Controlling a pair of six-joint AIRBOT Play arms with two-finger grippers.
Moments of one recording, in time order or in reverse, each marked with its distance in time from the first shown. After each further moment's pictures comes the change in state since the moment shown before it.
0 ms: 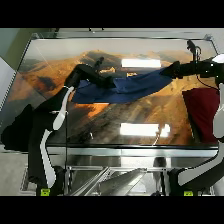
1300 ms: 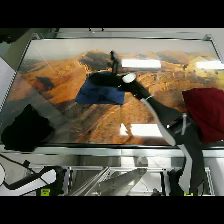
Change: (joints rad) left arm 0.582 0.914 -0.029 -0.028 0.251 0.045; right arm 0.824 -0.267 0.017 0.401 -0.944 -0.204
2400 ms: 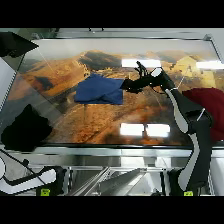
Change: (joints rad) left arm 0.016 -0.072 -0.003 0.021 0.169 -0.011; right arm -0.394 -0.010 -0.017 -0.619 0.537 0.435
